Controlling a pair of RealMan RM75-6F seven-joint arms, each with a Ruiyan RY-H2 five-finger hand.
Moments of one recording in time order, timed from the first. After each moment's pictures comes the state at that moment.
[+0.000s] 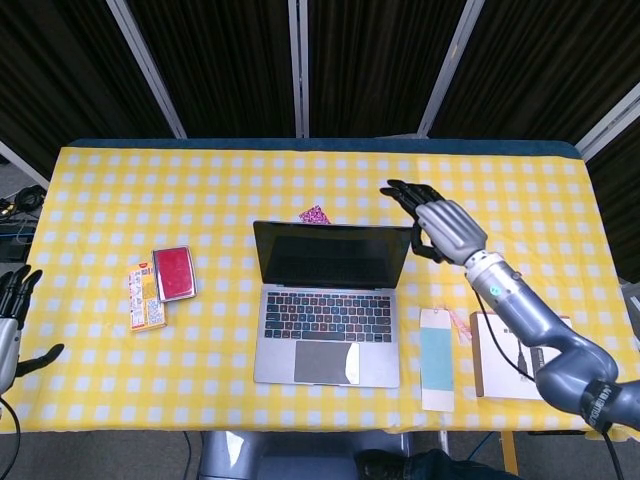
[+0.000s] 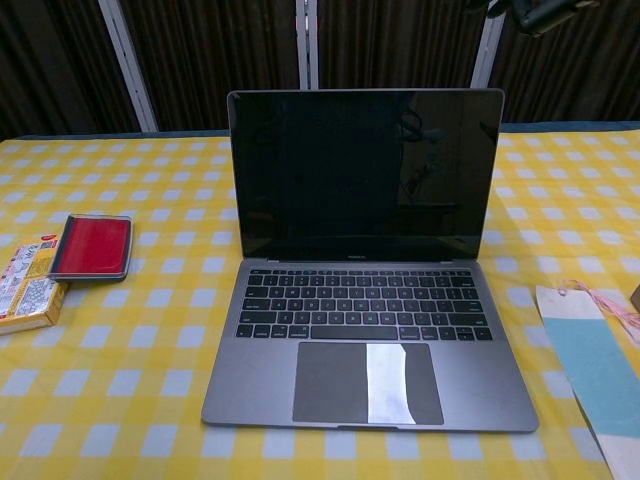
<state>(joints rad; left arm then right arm) -0.05 -1.07 -0.08 -1.77 1.47 1.52 0.19 0.81 -1.02 0.36 -1.69 -1.19 0.68 0.23</state>
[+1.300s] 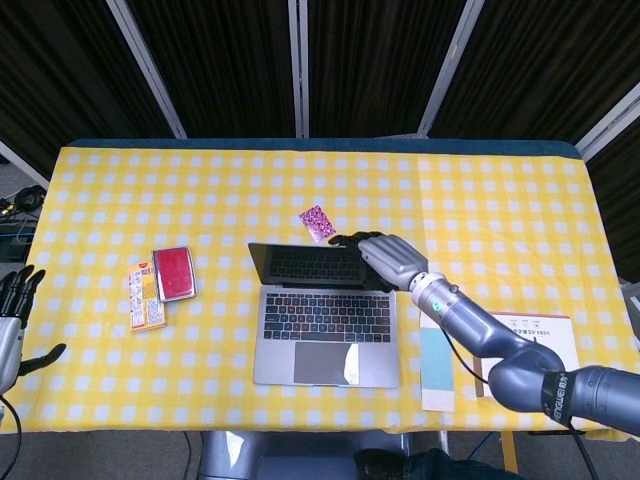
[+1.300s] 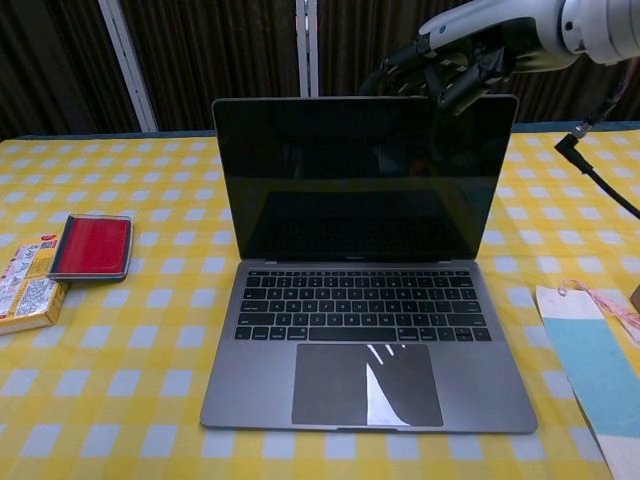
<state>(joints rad) -0.06 -1.07 -0.07 -1.78 1.46 1.52 0.19 1.01 -1.04 0.26 -1.84 -0.89 0.57 0.03</state>
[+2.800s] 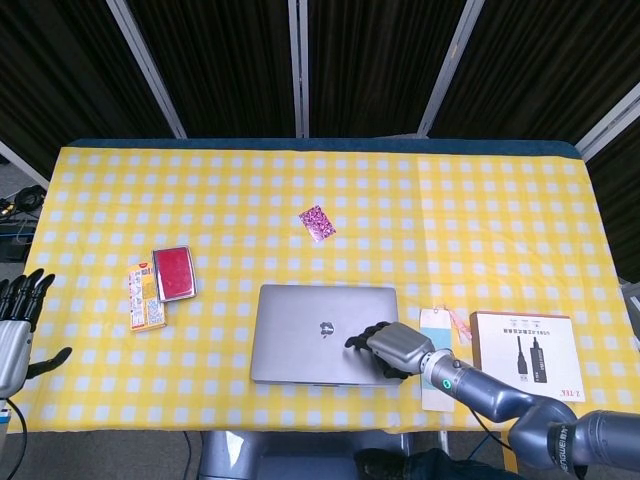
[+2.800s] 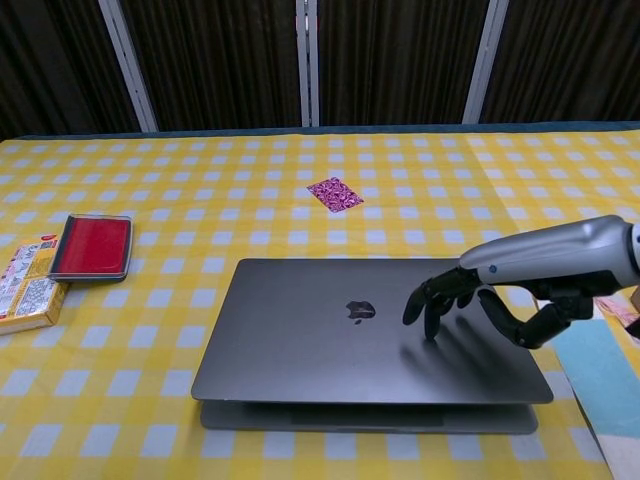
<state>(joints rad) -0.06 -1.08 -0.05 -1.78 1.47 1.51 0.23 0.87 -1.16 0.00 -1.85 -1.27 0.54 -0.01</state>
